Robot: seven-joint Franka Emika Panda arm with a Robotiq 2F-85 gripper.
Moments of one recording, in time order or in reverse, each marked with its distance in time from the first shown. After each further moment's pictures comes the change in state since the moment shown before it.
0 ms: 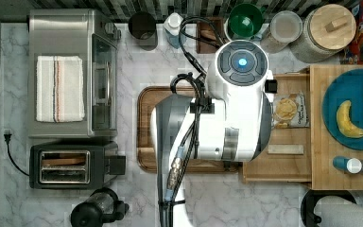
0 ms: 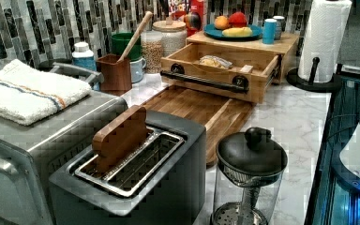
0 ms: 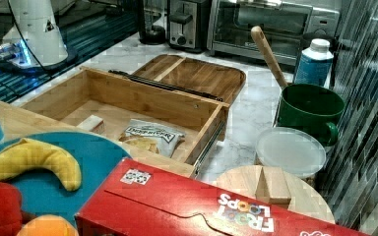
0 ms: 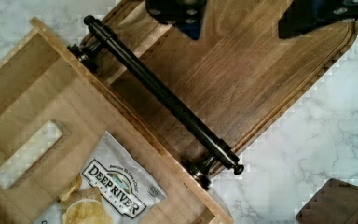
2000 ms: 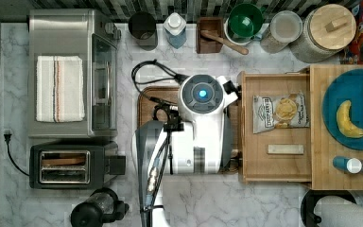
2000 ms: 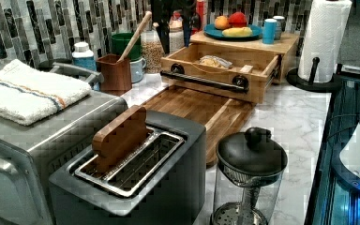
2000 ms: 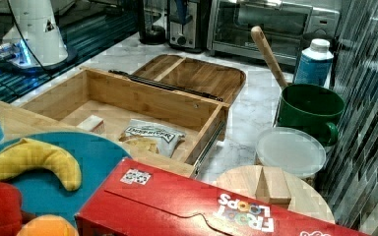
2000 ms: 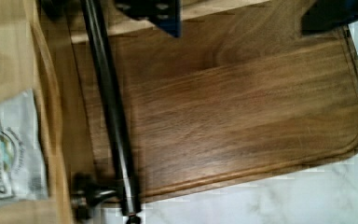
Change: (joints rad) arm 0.027 -0.044 0.071 -0.287 0.029 0.251 -0.498
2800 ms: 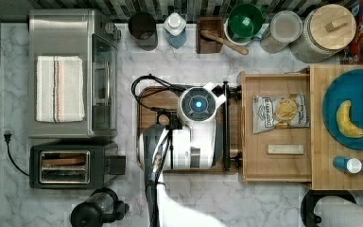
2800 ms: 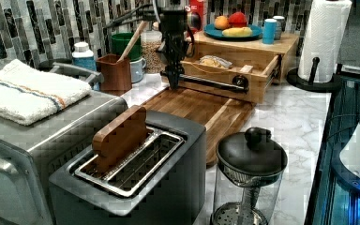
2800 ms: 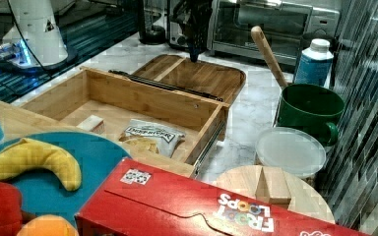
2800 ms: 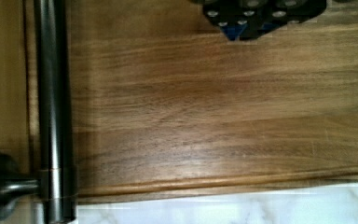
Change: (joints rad) arm 0.003 0.144 0.001 -0.117 0.029 0.290 -0.140
